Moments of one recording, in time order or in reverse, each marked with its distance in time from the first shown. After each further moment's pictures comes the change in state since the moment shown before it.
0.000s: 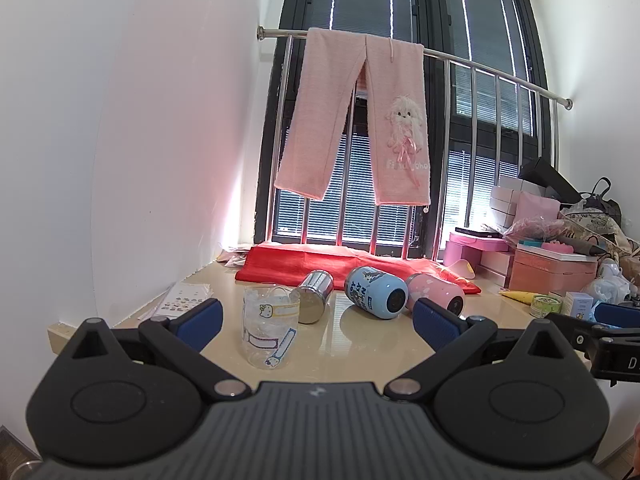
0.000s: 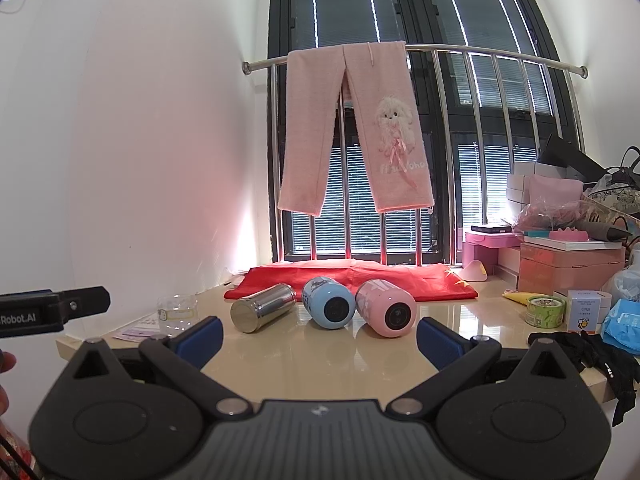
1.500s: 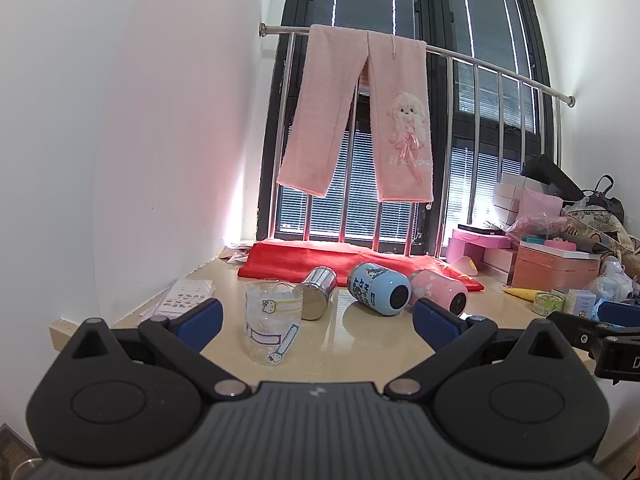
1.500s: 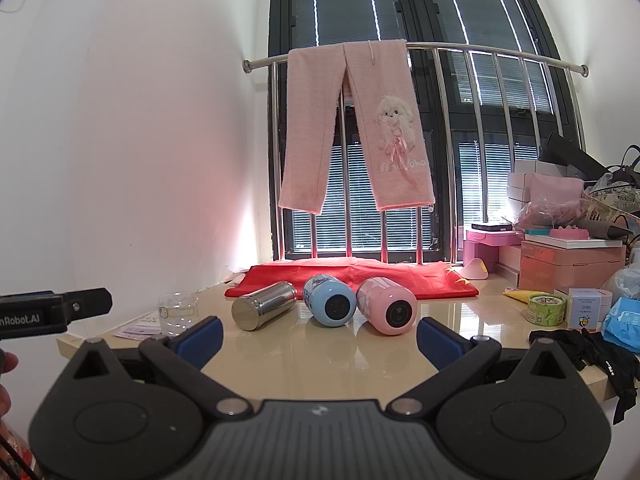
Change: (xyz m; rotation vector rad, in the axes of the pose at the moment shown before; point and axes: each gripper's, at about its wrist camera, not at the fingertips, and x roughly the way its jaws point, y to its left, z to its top) left arm 0.003 -0.001 -0.002 0.001 0.007 0.007; right arm -0.001 -0.001 0.000 0.001 0.003 0.001
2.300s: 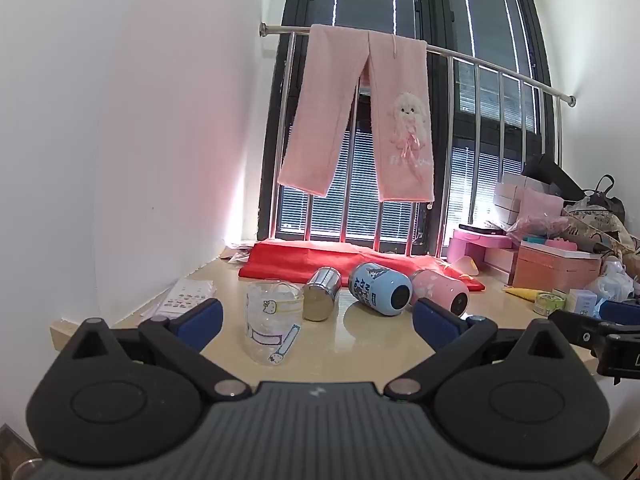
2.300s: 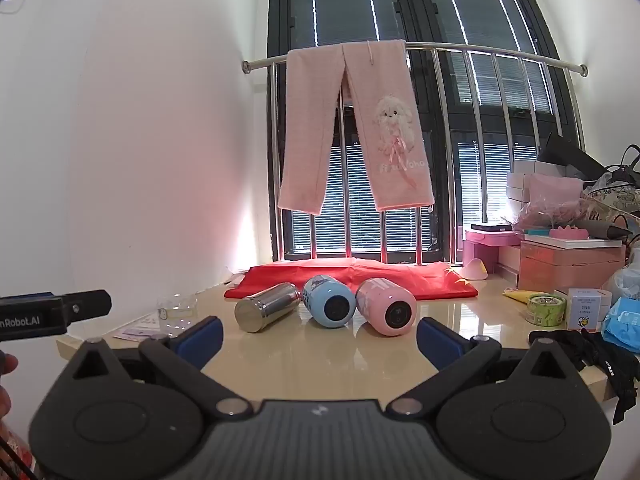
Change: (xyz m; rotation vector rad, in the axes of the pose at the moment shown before) left arm 0.000 -0.001 -0.001 0.004 0.001 0.005; right arm 0.000 0.000 0.000 0.000 -0.001 -0.002
